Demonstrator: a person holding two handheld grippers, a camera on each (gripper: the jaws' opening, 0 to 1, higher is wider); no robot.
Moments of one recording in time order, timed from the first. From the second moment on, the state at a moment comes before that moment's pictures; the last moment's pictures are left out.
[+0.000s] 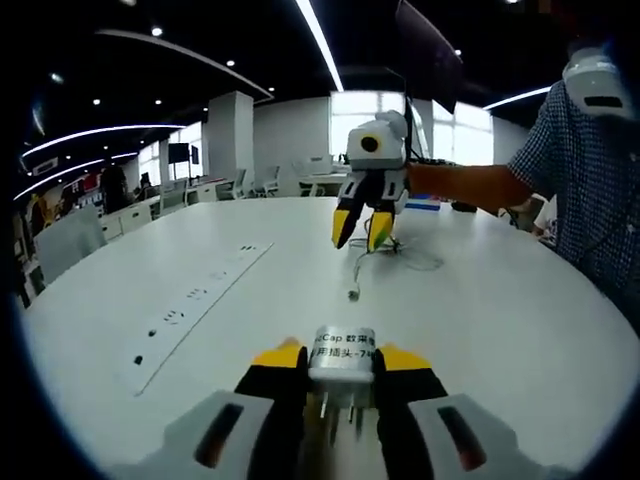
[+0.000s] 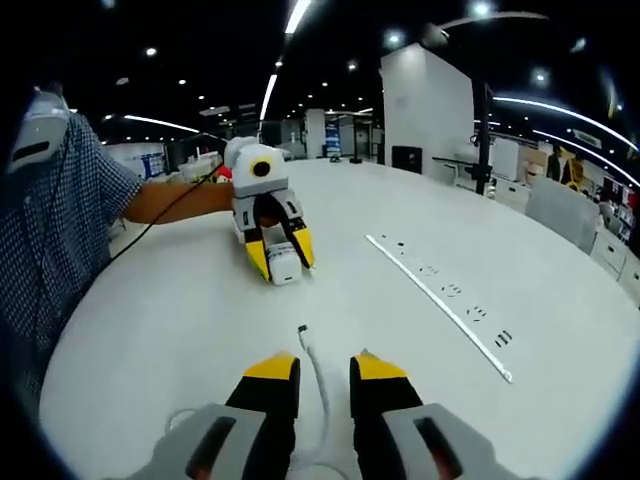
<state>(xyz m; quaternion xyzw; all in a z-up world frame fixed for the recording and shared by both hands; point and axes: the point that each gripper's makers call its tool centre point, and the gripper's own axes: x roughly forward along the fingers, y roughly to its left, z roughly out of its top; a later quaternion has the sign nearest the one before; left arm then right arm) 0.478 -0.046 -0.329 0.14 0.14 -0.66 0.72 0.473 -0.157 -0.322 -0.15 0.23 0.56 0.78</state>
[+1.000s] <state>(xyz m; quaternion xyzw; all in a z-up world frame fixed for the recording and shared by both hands) 0.466 -0.048 -0.329 0.15 0.15 -0.67 0.71 0.470 -0.136 -0.346 -0.21 0.25 0.61 0.72</state>
